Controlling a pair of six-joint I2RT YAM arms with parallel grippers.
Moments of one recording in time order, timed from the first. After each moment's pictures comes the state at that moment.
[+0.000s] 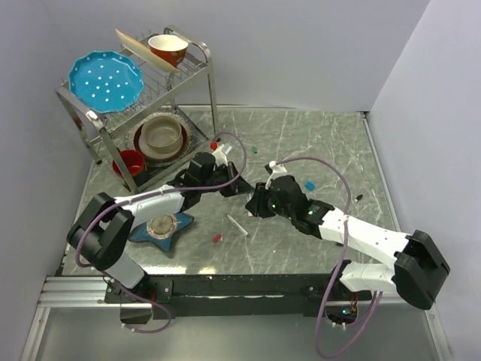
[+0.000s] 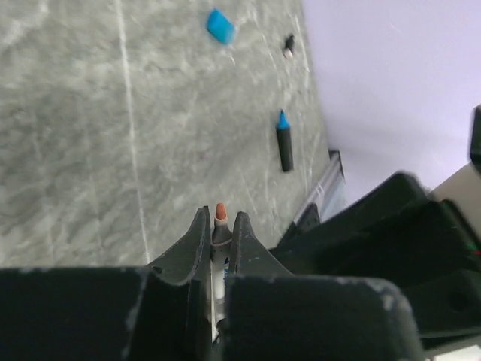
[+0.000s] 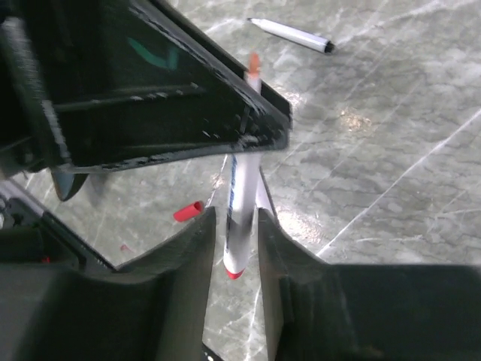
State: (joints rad) left arm -0.65 1.57 0.87 0.29 0.44 -0.88; right arm 0.81 1.18 0.69 -0.07 0.03 0.63
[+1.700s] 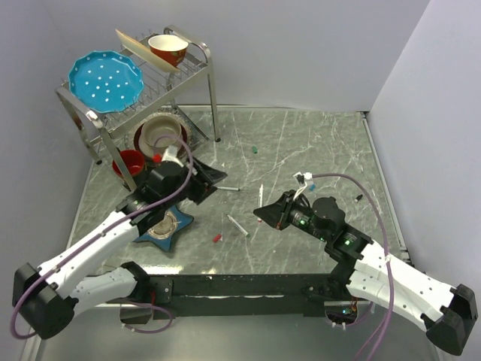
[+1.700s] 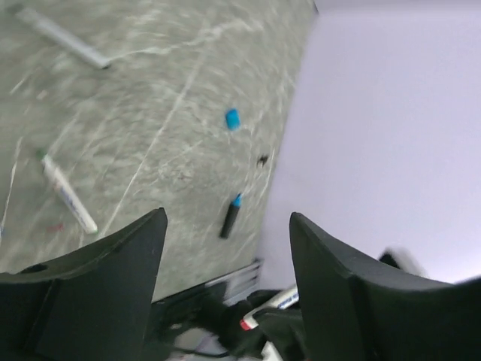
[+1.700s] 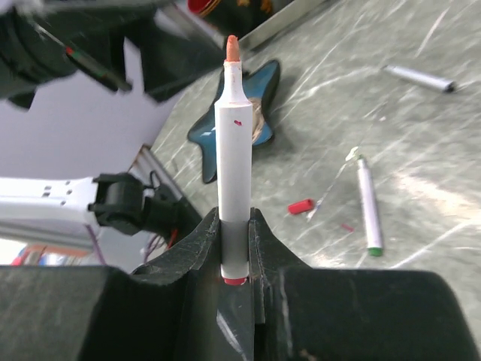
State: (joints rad) left arm -0.66 1.00 0.82 -0.23 -0.01 -1.32; right arm 0.81 0.68 0.46 0.05 -0.13 0.74
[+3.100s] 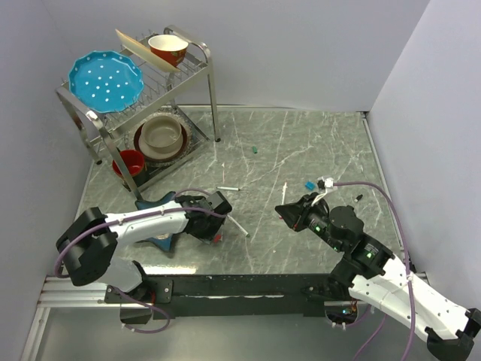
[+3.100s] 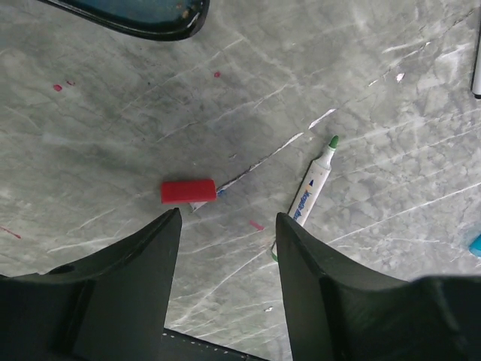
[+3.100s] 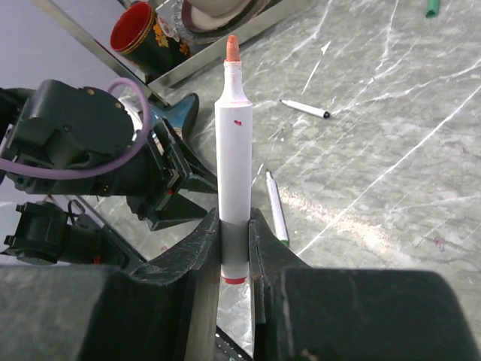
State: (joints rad) left arm -0.94 1.44 0.86 -0.72 -0.28 -1.95; right arm 0.81 0.47 0.50 -0.23 0.11 0.57
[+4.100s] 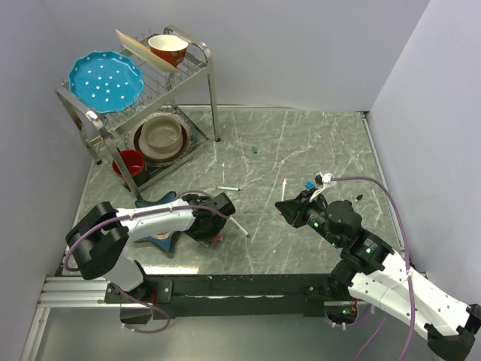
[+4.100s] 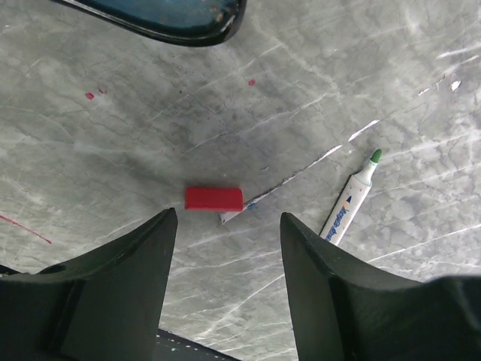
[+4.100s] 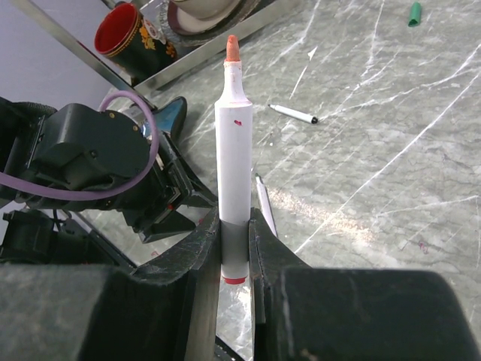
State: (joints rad) left arm -0.95 1.52 0.89 -0.78 -0.27 -1.93; right arm 0.81 0.53 0.56 -0.26 0.14 0.54
